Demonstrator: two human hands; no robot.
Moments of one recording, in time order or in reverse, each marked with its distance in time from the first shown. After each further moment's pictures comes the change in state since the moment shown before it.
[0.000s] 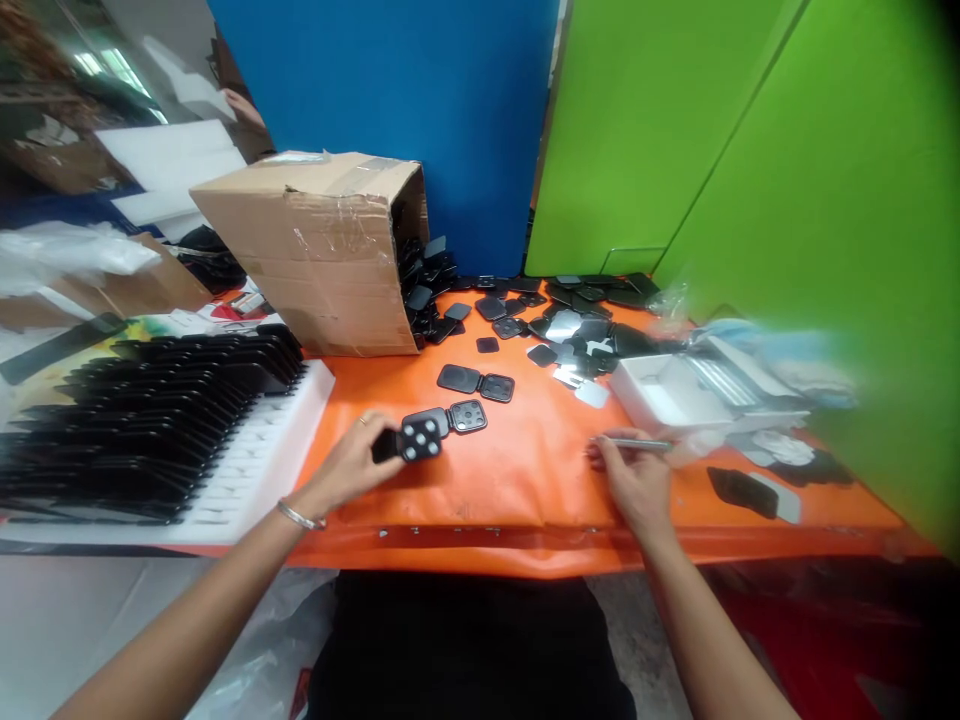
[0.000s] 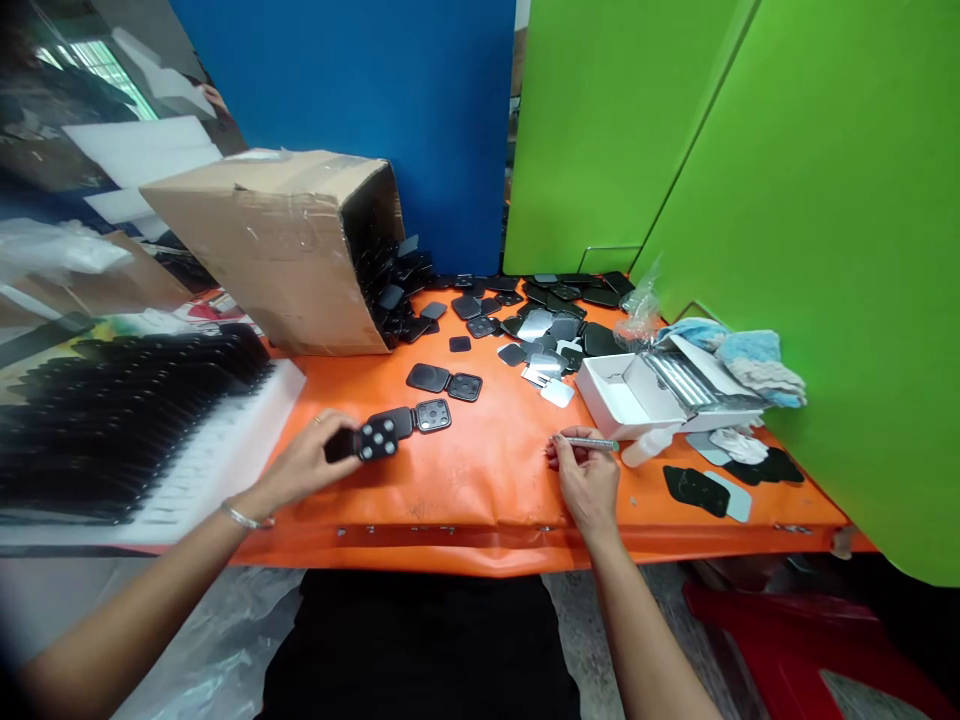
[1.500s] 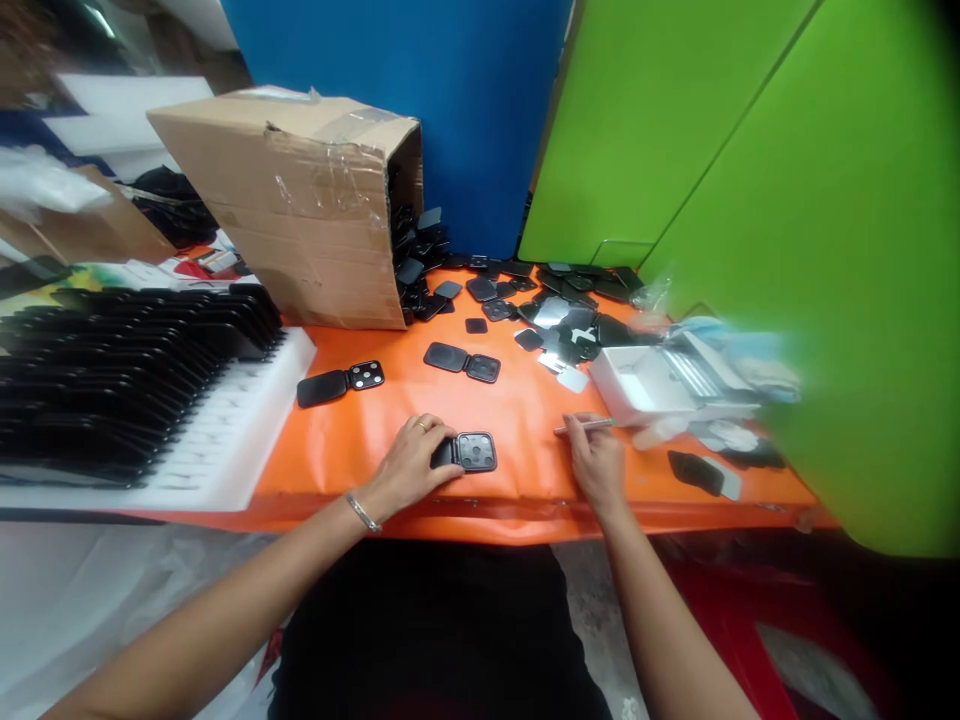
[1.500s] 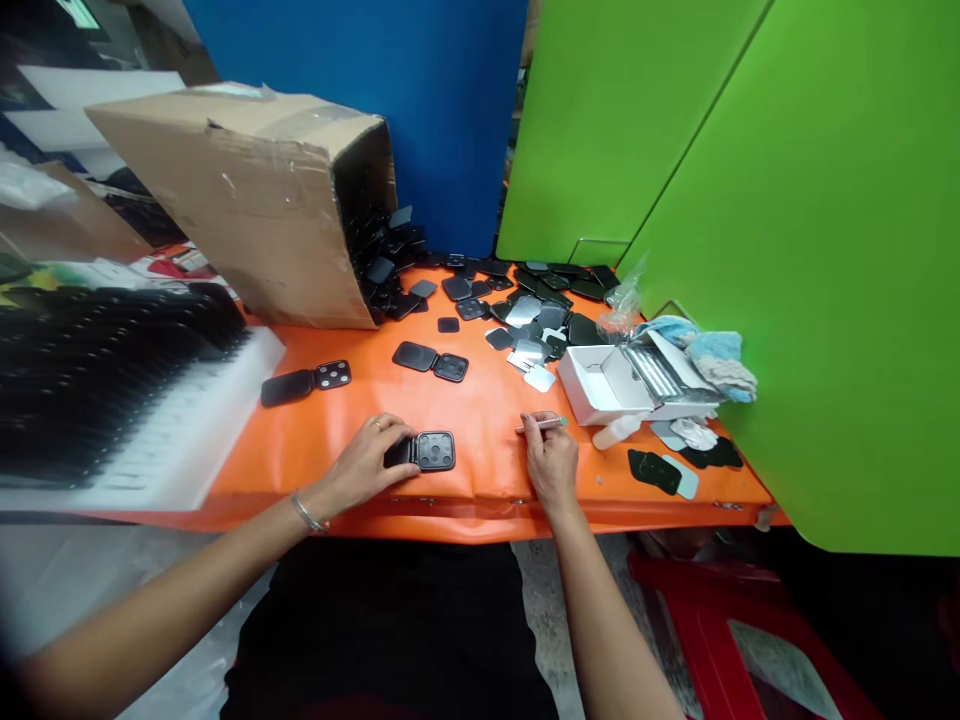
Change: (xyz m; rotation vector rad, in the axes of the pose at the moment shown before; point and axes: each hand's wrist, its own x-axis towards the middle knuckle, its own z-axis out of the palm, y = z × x) left_hand 0.007 0.054 0.077 -0.085 -0.064 0.050; right_hand 0.001 0.009 -0.001 -0.407 -0.091 -0.212
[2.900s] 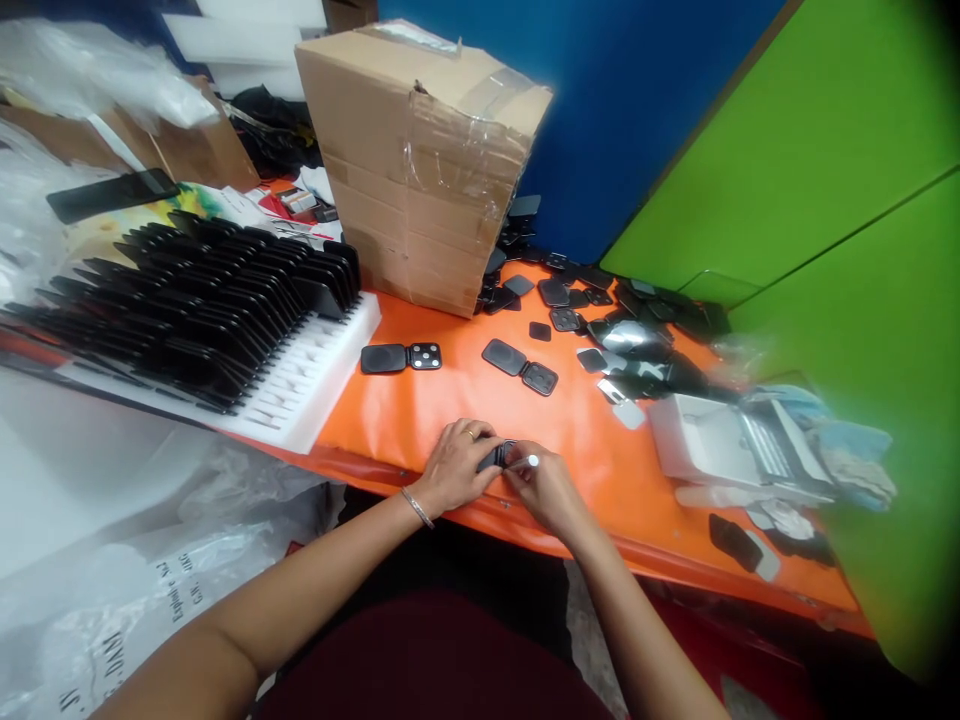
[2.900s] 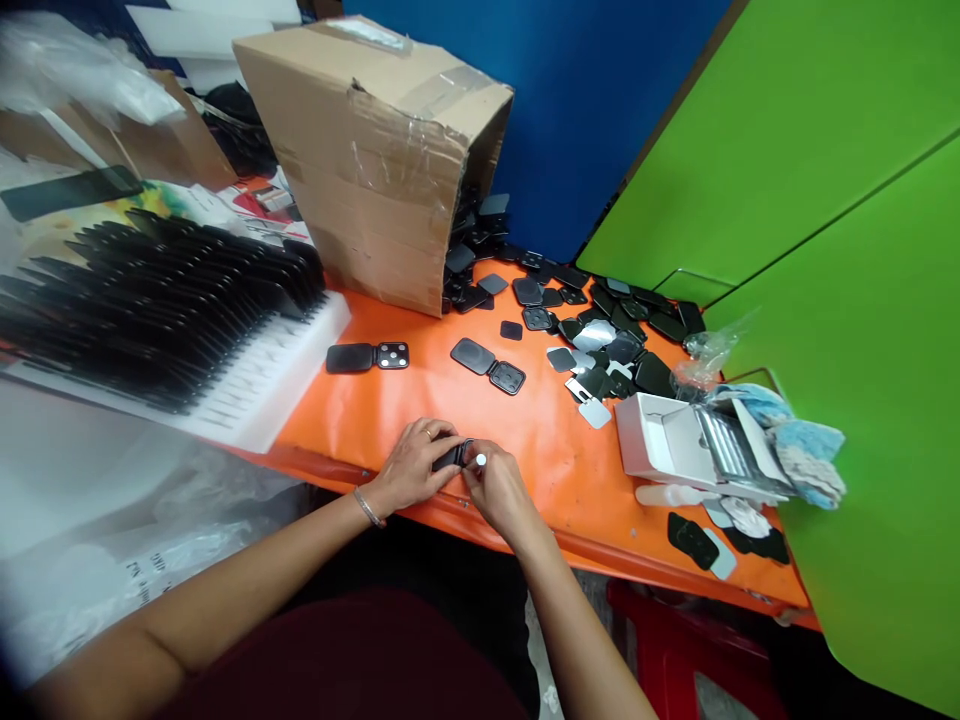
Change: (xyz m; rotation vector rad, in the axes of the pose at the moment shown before) left_hand -0.017 0.009 0.013 -0.079 0.152 -0.093; right_hand -0.030 -0.101 0.058 -0.104 -0.760 -0.231
